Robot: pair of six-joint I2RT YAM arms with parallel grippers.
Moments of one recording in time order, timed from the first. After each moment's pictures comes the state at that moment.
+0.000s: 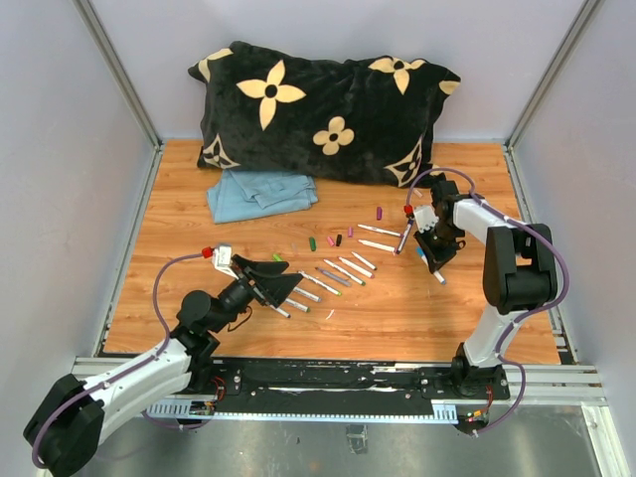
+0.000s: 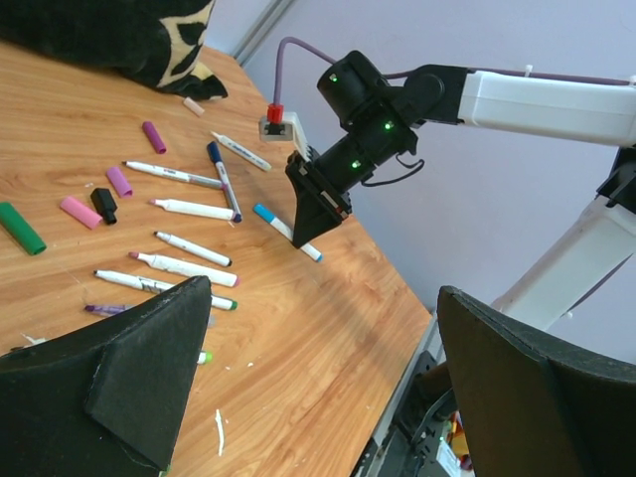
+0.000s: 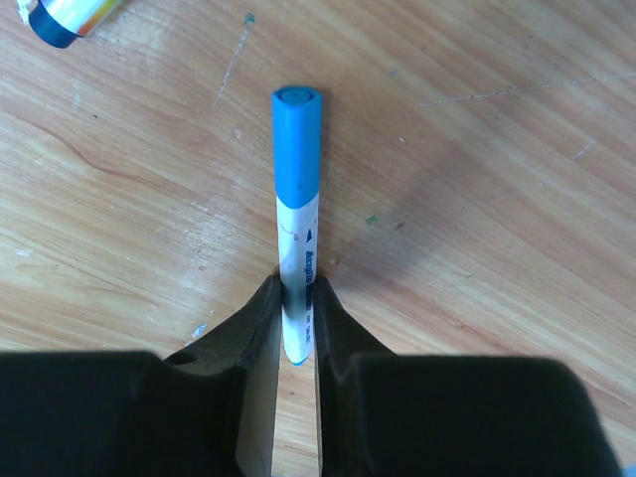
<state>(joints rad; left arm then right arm) -0.66 0.67 0.01 0.88 0.12 -0.80 0.10 1.79 1.14 -0.82 -0.12 -0.45</state>
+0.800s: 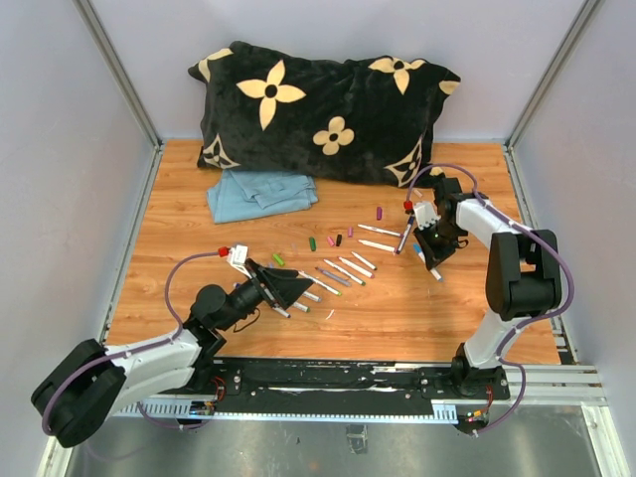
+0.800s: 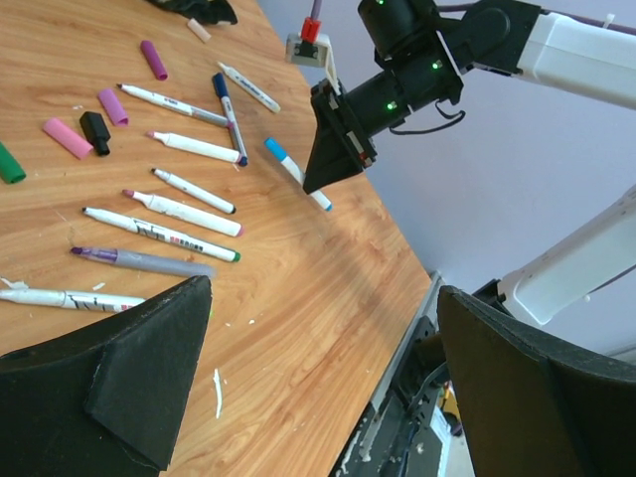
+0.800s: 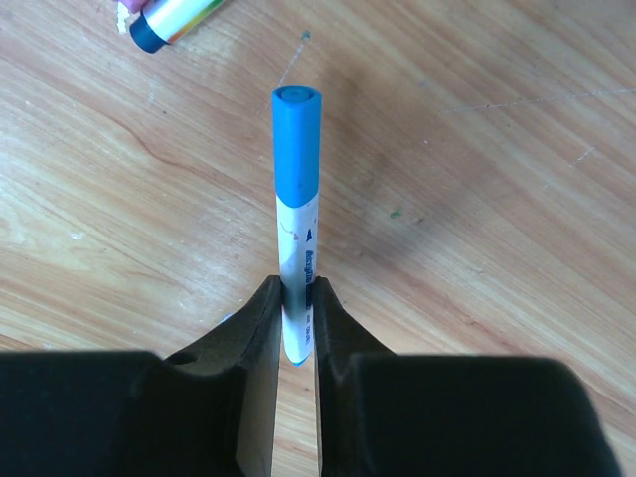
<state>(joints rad) -0.70 0.90 0.01 1.00 0.13 -0.85 0.10 1.74 1.14 -0.83 -0.18 -0.46</state>
